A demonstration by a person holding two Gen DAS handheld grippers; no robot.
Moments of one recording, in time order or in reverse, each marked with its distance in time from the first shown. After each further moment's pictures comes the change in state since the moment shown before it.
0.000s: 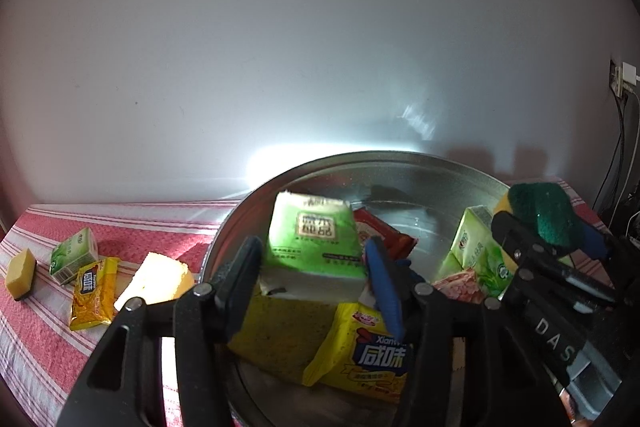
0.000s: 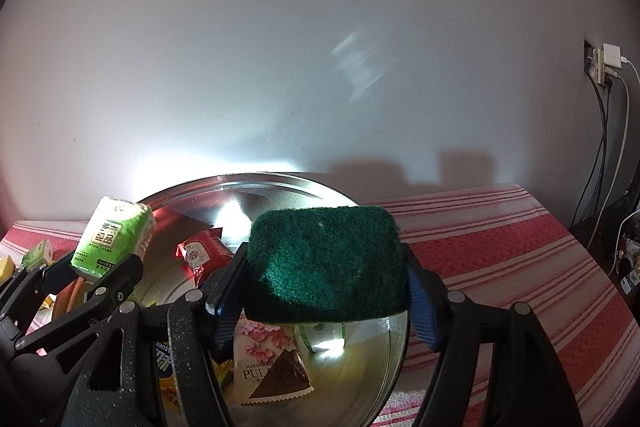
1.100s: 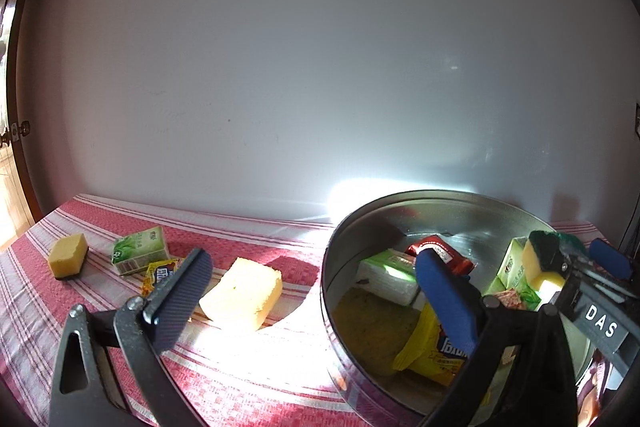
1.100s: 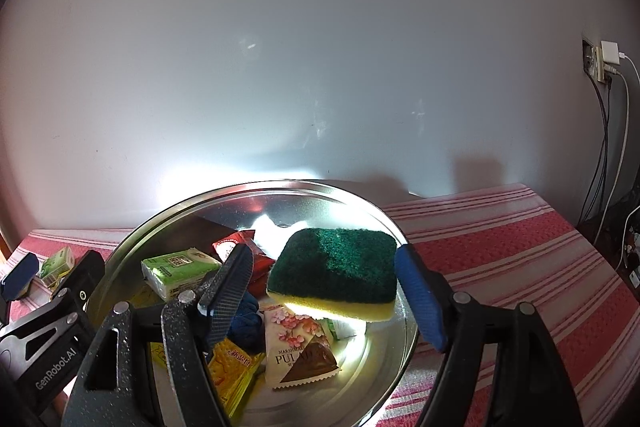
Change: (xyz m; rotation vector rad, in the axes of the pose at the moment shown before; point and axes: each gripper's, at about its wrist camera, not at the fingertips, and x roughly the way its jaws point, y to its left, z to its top) left arm -0.034 0.050 -0.015 -0.104 -0.150 0.150; right arm -0.021 0.011 -0.004 0.023 -0.048 0.039
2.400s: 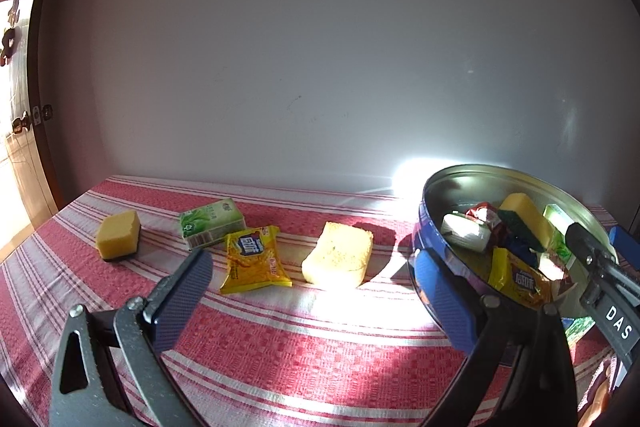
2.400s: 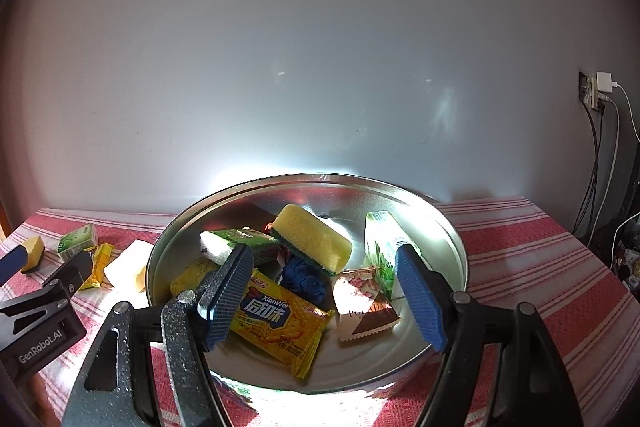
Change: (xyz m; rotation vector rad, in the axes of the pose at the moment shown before) left arm -0.030 0.079 -0.017 -0.007 0.049 0.035; right arm -0.036 0.057 -0.029 -0.066 -0.075 -0.013
